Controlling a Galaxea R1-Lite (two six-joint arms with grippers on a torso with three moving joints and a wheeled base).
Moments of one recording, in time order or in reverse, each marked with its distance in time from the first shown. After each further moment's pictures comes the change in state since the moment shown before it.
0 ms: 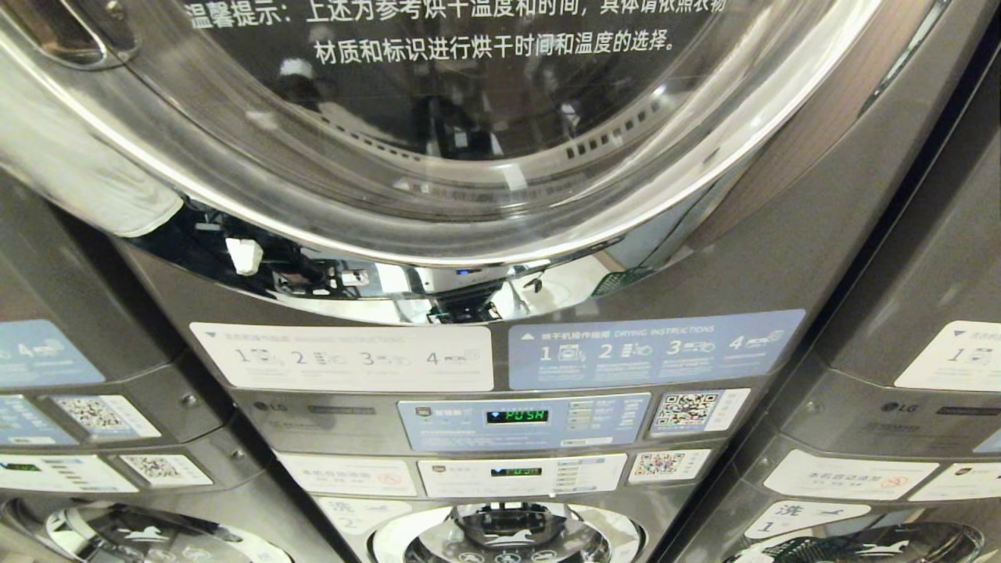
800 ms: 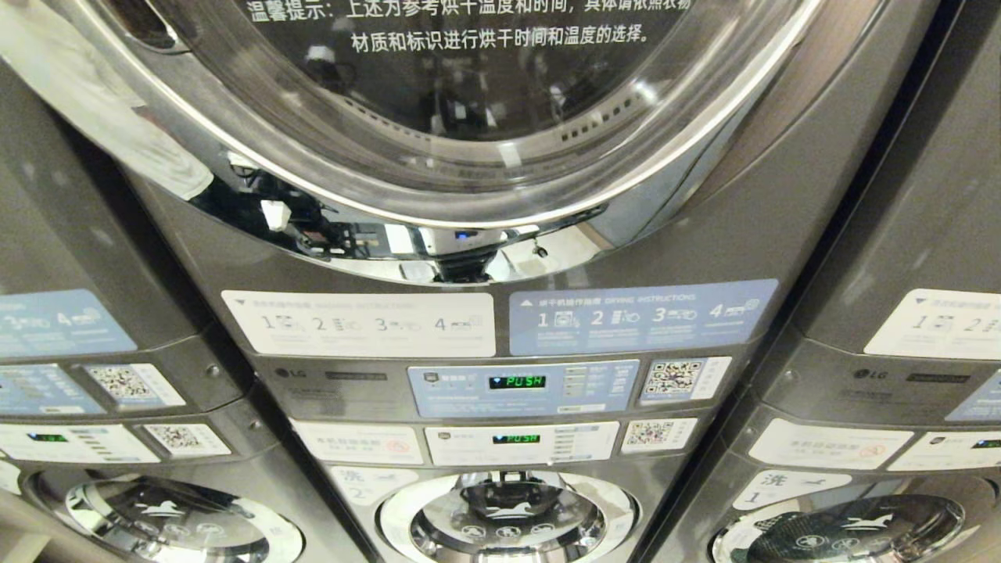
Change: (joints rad) left arm 0.000 -0.001 0.026 0.063 0.082 -0.098; right arm 0.000 0.000 0.000 0.000 0.000 -0.009
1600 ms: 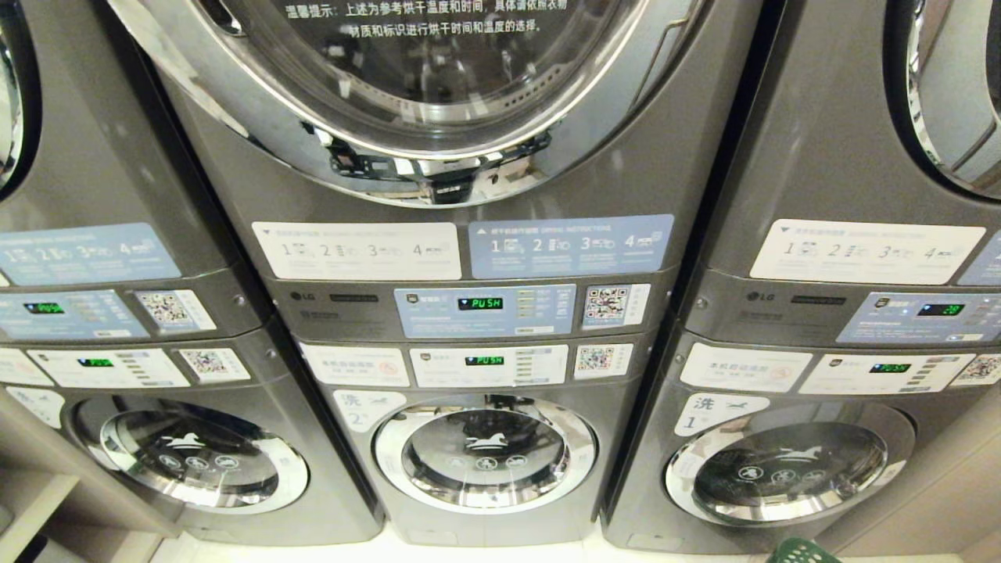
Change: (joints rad) left arm 0.003 0.000 0.000 0.002 -0.004 0.004; right arm 0.003 0.000 0.000 -0.001 0.001 0.000
